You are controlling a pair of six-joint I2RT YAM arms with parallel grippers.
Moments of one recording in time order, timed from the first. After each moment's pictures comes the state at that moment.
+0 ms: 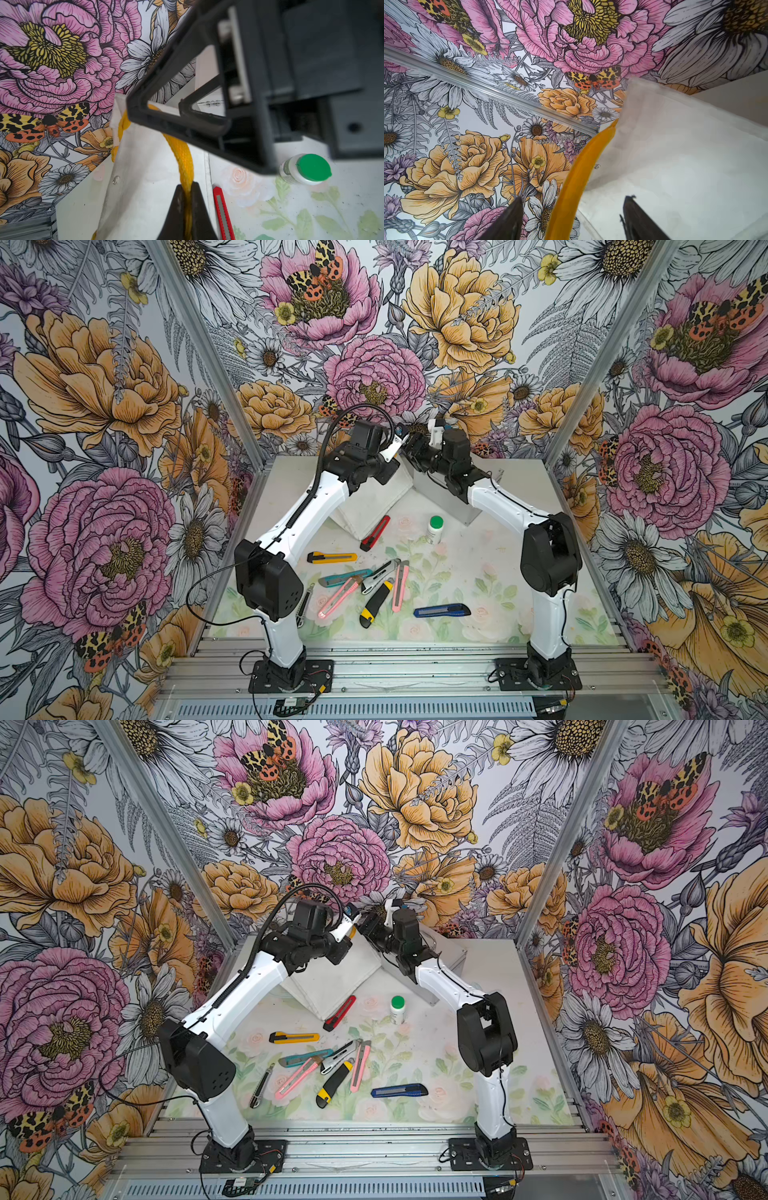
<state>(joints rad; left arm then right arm) -0.51 1.81 1.87 -0.72 -0.03 0.36 0.45 2.03 1.74 0.17 -0.43 1.09</state>
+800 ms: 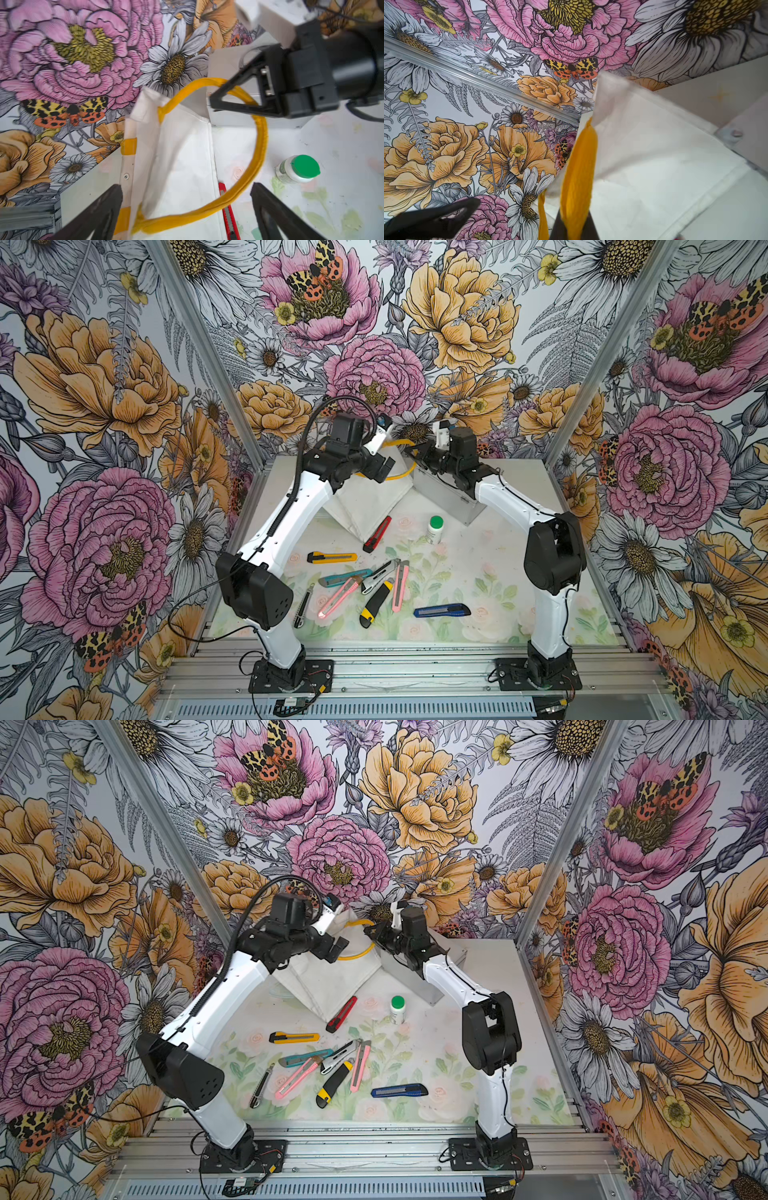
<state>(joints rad) -0.38 1.69 1.87 -0.75 0.06 0.29 0.37 1.99 1.72 -0.01 -0.51 0.93</state>
